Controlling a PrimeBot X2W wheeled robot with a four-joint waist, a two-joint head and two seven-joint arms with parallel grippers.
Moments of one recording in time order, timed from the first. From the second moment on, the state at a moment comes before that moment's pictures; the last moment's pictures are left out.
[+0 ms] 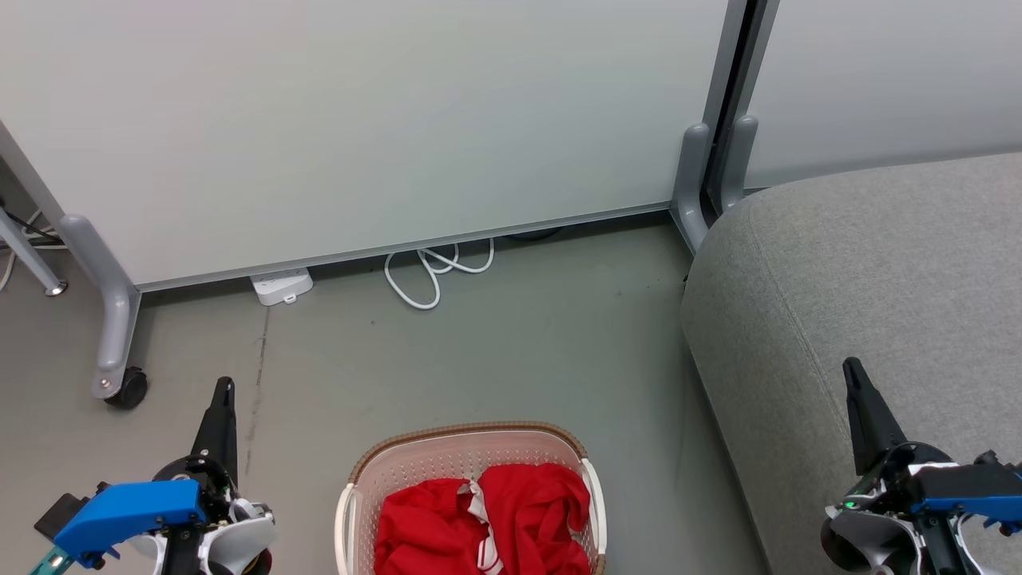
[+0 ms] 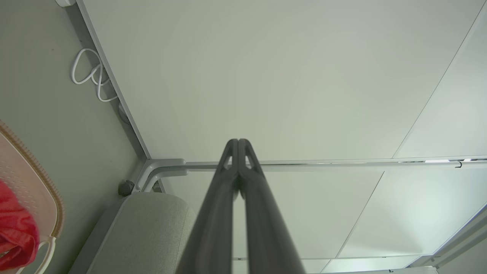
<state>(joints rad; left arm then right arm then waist) -0.10 0.05 0.11 0.25 -1.61 -0.13 0.11 -0.11 -0.05 -0.11 0.25 1.61 0.13 0.11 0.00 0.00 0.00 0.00</state>
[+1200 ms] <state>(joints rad) -0.10 0.05 0.11 0.25 -1.61 -0.13 0.11 -0.11 -0.05 -0.11 0.25 1.61 0.13 0.11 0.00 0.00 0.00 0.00</state>
